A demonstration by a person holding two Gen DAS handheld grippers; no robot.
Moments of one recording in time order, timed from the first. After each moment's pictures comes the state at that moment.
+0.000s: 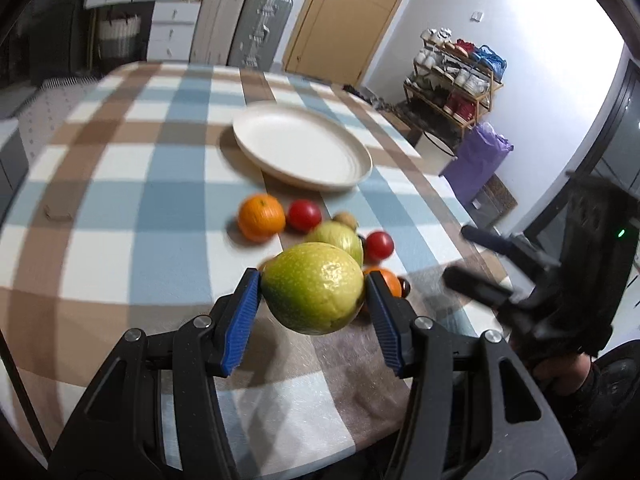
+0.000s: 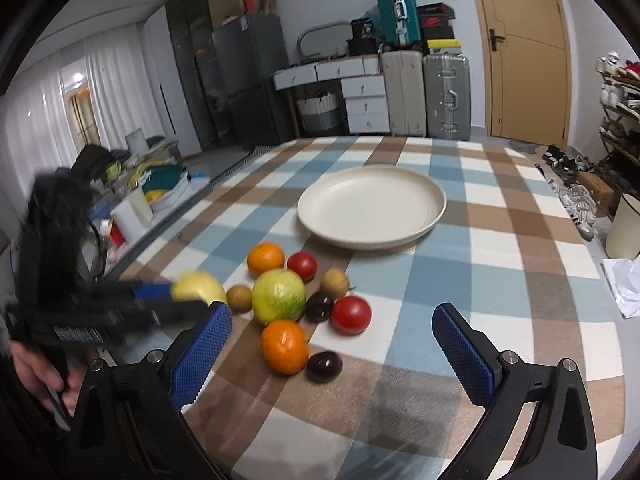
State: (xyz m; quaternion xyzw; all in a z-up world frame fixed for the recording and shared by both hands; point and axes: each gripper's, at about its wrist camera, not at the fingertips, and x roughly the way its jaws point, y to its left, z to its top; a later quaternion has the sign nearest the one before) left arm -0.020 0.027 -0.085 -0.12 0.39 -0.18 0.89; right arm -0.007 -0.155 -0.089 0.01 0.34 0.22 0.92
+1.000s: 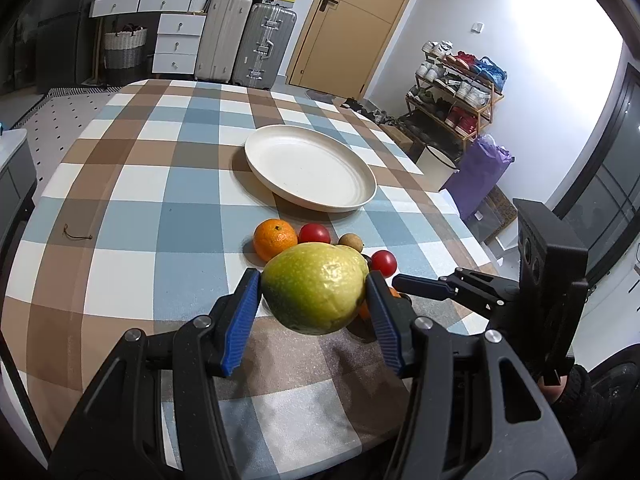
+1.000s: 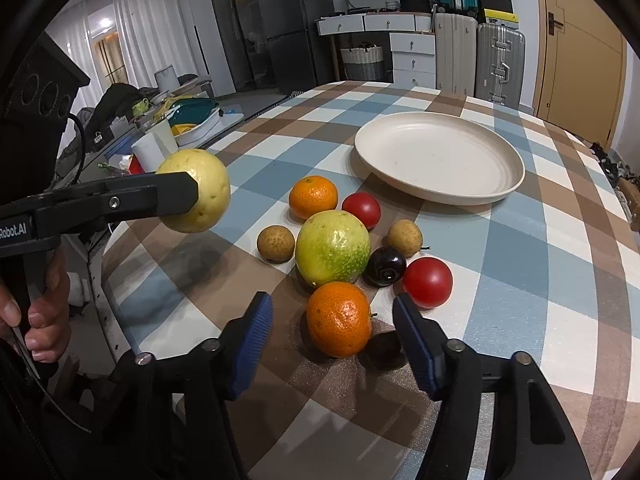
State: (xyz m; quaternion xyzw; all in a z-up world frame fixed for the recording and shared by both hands) left arm -0.029 0.040 -0.073 -0.12 0.38 -0.17 0.90; right arm 0.008 -0.104 -0.125 -0.05 0.41 0.28 0.87
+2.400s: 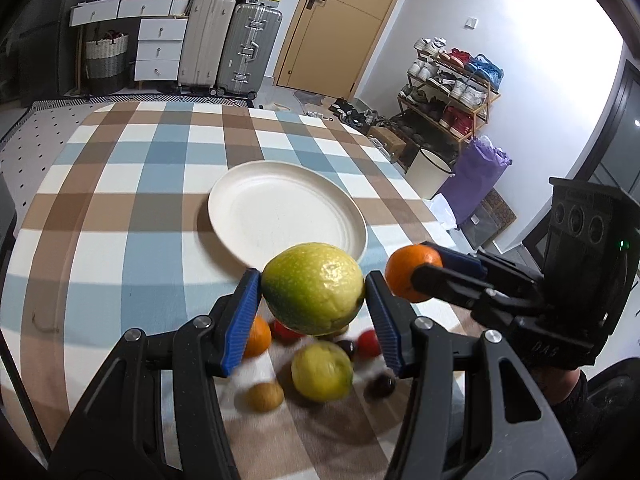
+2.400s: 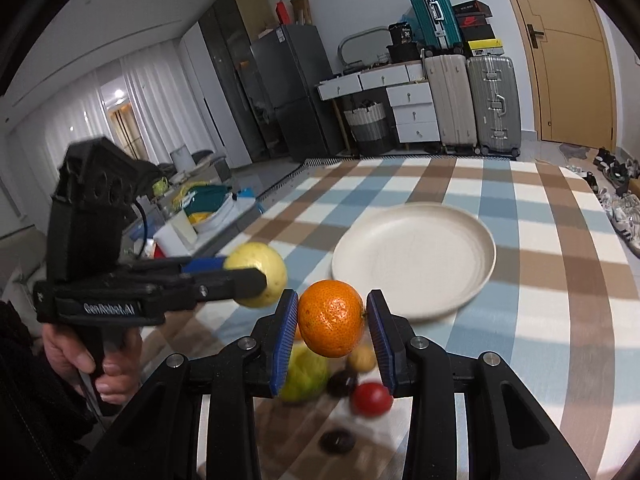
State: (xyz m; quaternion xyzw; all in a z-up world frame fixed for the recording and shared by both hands) left arm 0.071 0.006 -0.045 -0.12 0.38 -0.18 0.90; right arm 0.064 -0.159 -0.057 0.06 0.32 0.32 0.89
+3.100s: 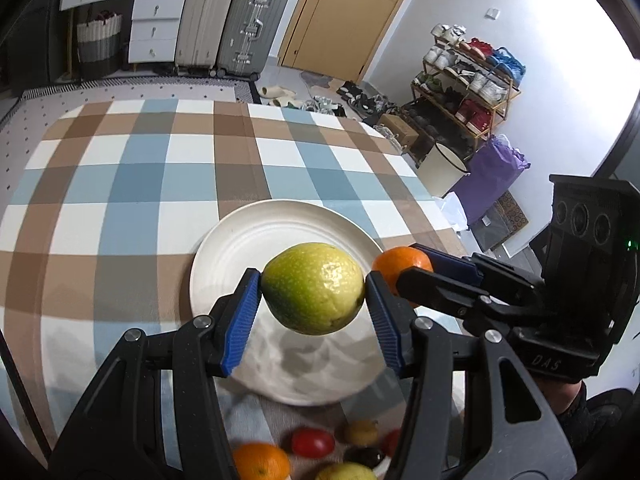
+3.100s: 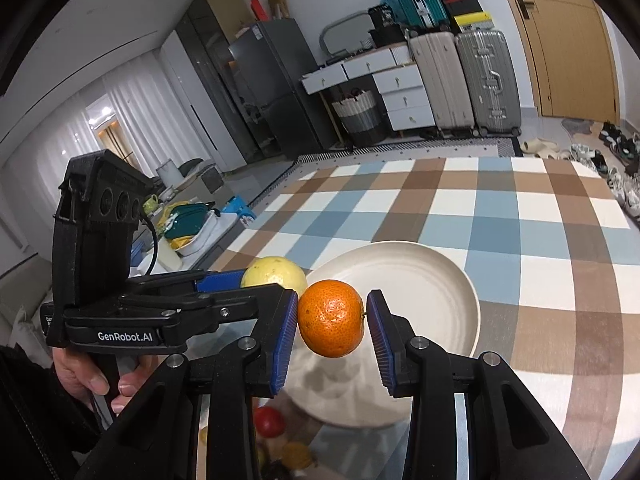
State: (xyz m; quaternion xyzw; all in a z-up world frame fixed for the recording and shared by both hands) left arm 0.227 -0.011 -0.062 -0.12 0.43 -0.18 0.88; right arm 0.195 -0.172 -0.064 0.10 0.36 0.31 0.87
